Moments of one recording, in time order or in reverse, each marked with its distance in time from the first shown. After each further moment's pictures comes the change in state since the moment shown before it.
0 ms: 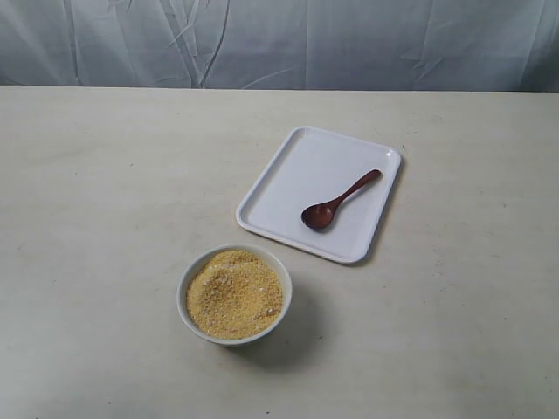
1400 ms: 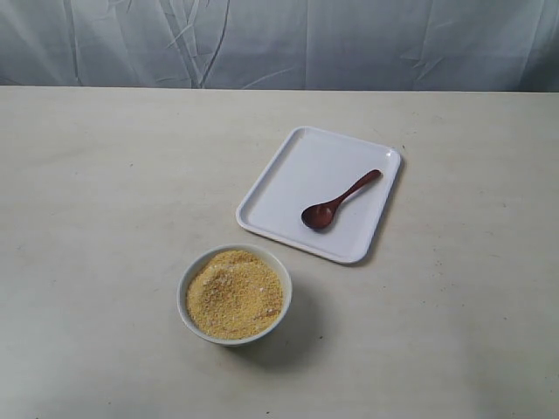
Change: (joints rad) left arm 0.000 0.000 0.000 0.000 0.000 0.000; right arm 0.000 -0.254 0.111 -0.189 -0.134 0.111
